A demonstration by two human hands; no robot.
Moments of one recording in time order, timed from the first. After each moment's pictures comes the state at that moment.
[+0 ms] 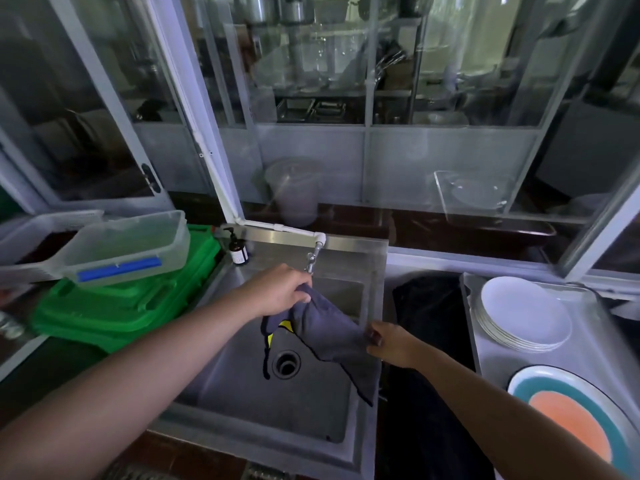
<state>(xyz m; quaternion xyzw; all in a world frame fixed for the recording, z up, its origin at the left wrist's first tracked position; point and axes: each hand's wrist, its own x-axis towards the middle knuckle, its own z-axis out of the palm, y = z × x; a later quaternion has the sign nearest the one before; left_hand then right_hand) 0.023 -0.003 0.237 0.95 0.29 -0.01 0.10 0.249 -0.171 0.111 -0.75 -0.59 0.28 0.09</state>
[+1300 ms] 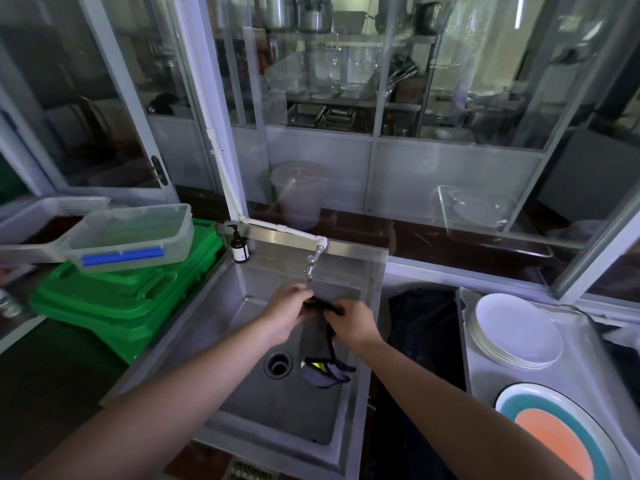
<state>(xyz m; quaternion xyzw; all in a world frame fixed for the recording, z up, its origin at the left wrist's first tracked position) 0.044 -0.045 0.182 0.47 0.50 0.29 0.67 0.172 -0.137 0.174 -0.77 -0.44 0.30 0.35</state>
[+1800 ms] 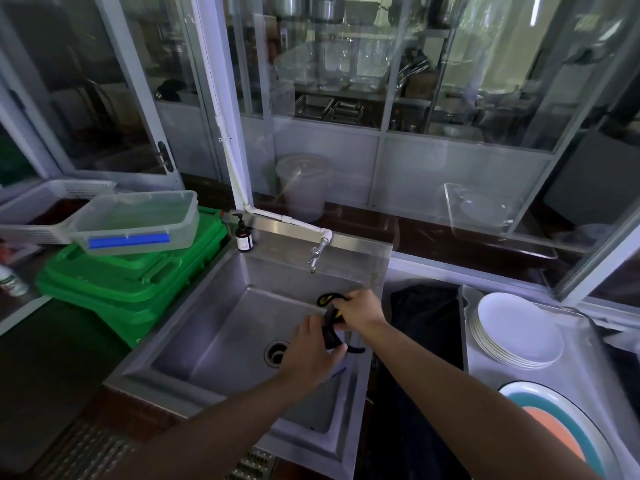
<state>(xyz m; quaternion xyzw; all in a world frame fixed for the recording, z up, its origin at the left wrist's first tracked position) 0.037 -0.126 0.115 0.81 0.48 0.17 0.28 0.186 -0.117 0.158 -0.78 -0.33 0.36 0.39</state>
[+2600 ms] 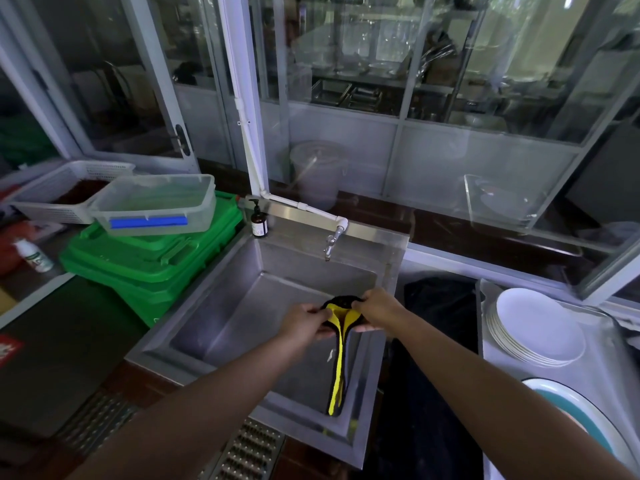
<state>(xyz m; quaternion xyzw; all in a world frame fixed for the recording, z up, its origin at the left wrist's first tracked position) 0.014 -0.087 0.124 0.47 0.52 0.27 0.66 0.188 -0.120 0.156 -0.76 -0.32 0.50 0.29</state>
